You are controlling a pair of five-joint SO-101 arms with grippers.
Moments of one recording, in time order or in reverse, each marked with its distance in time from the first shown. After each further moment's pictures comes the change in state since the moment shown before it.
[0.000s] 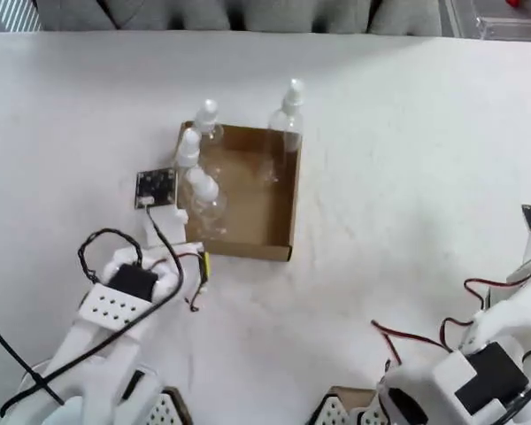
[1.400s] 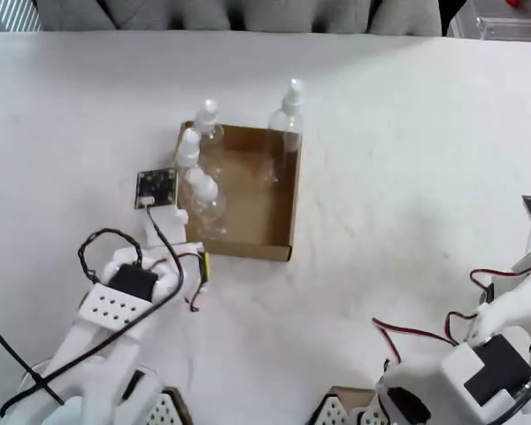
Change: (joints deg) left arm 0.0 0.0 0.0 0.0 -0.3; right arm -1.8 3.1 -7.6 7.3 -0.4
